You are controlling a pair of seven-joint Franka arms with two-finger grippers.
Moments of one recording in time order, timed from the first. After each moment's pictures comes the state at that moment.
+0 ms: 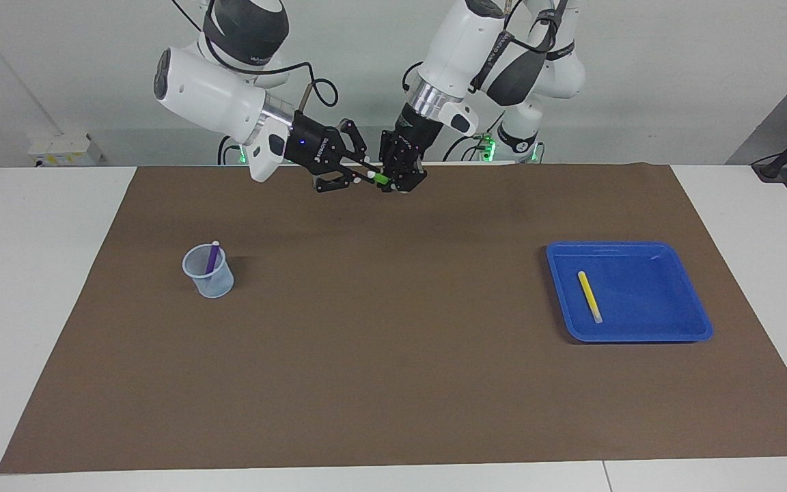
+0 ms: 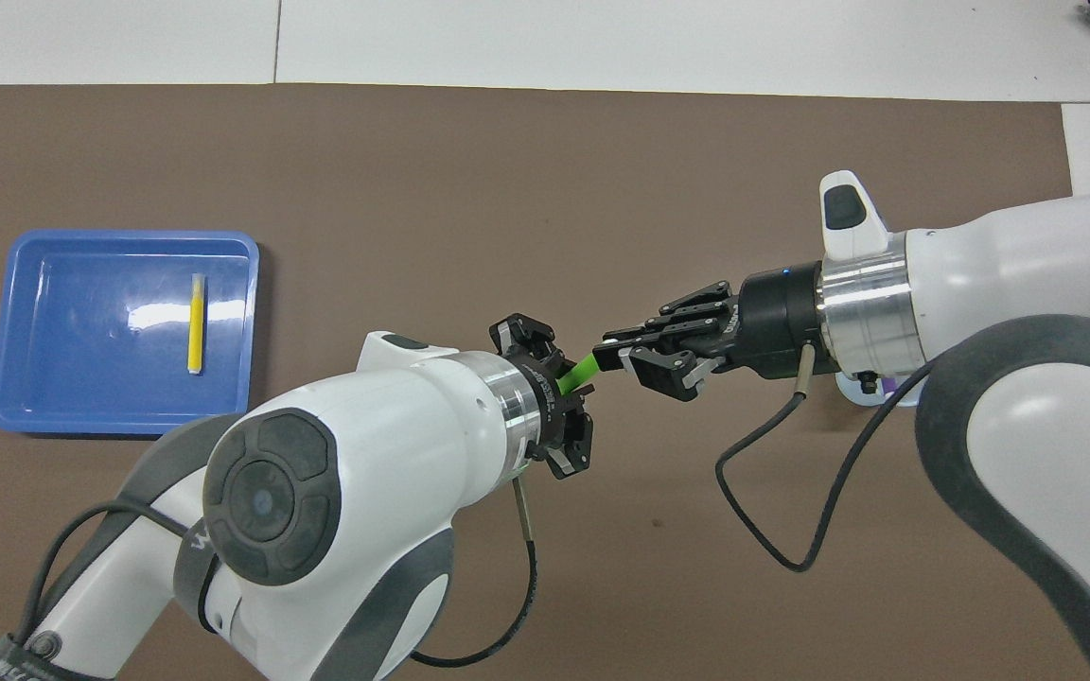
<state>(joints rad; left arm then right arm) -0.52 -0.04 -0.21 -1.91 -0.28 2.31 -2.51 0.21 -0.03 0.07 -1.86 0.95 1.90 -0.69</state>
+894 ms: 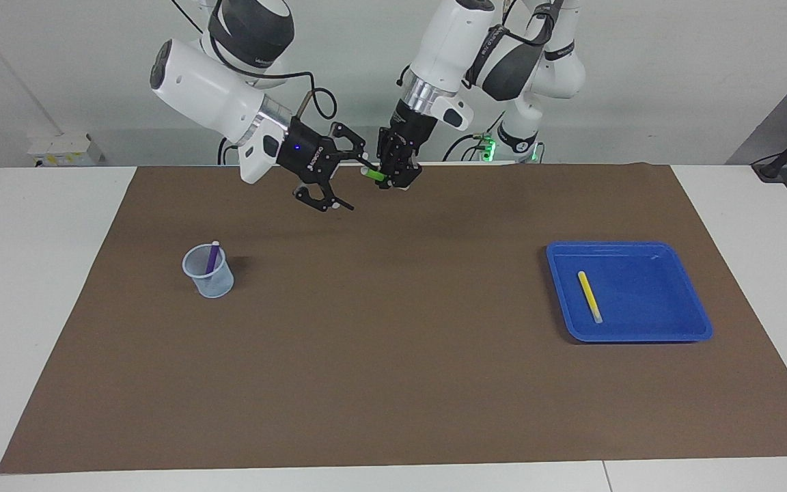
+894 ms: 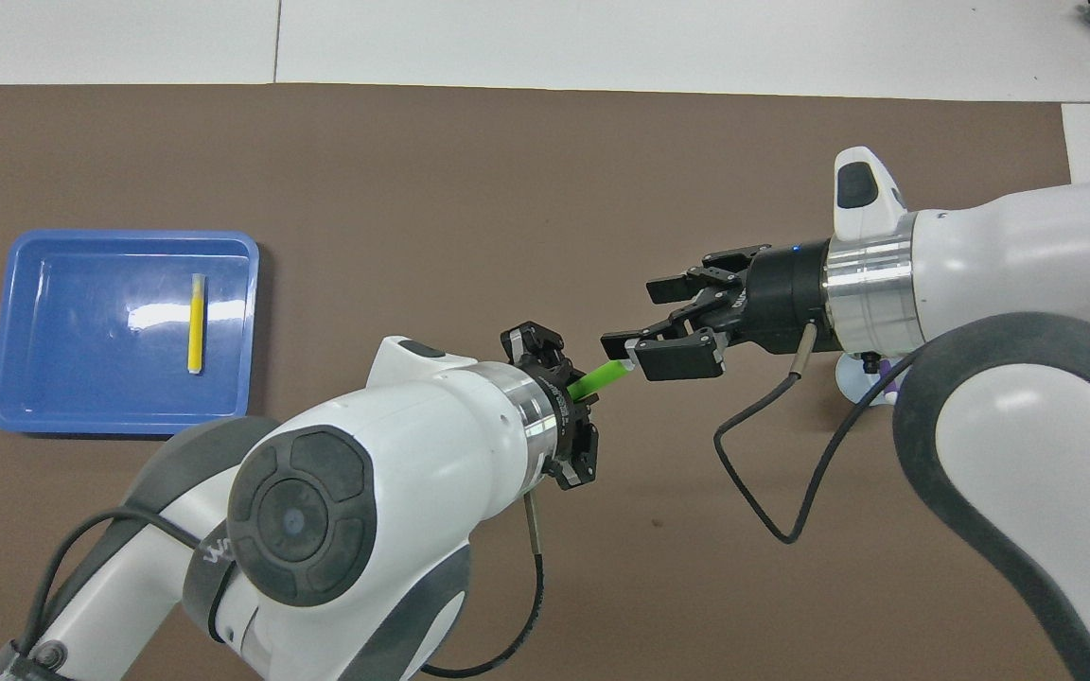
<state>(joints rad) -0.53 -0.04 -0.23 -1.89 -0.23 2.28 -2.51 0.22 -0.01 0.07 -1.83 0.84 1.99 -0.69</state>
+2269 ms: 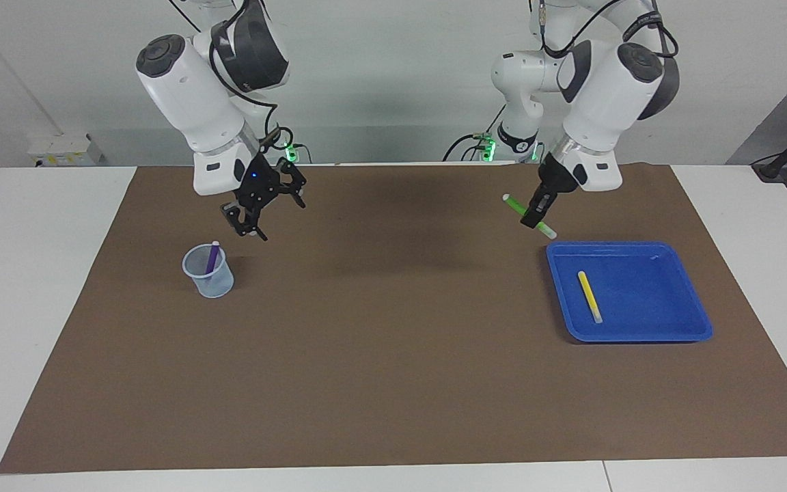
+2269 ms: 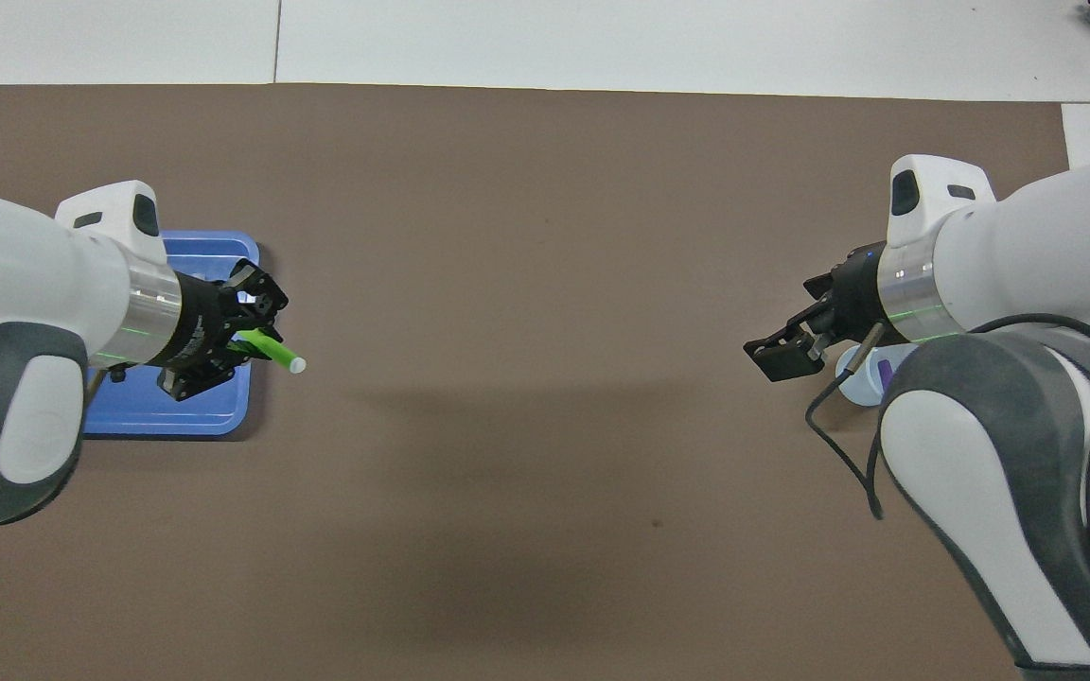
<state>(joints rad) 0.00 -0.07 -0.21 -1.93 -0.21 1.89 -0.99 0.14 0.00 0.06 -1.83 0.23 1.90 -0.59</state>
